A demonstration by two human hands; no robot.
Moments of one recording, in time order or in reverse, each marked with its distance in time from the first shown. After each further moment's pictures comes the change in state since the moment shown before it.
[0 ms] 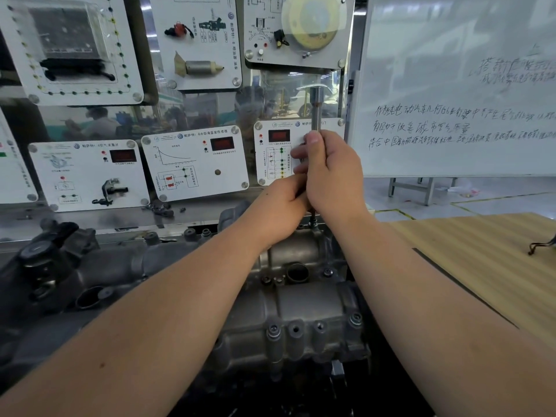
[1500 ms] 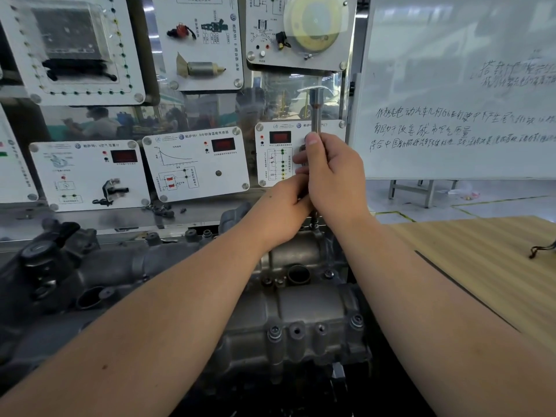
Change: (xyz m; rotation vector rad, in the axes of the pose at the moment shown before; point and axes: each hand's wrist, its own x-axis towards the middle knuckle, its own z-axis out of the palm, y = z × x) left_hand 0.002 -0.001 0.001 0.049 -0.012 0.072; right_hand -0.001 0.001 0.001 0.024 0.003 -0.005
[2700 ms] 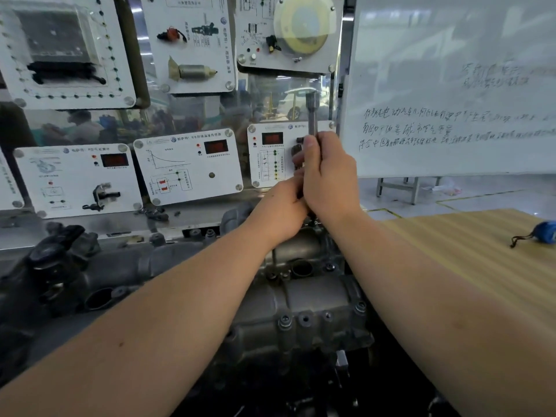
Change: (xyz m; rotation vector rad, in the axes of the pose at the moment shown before) left_hand 0.002 -0.008 0.002 -0.036 0.009 0.004; right_hand -0.003 0.003 0.005 -0.201 0.043 -0.099
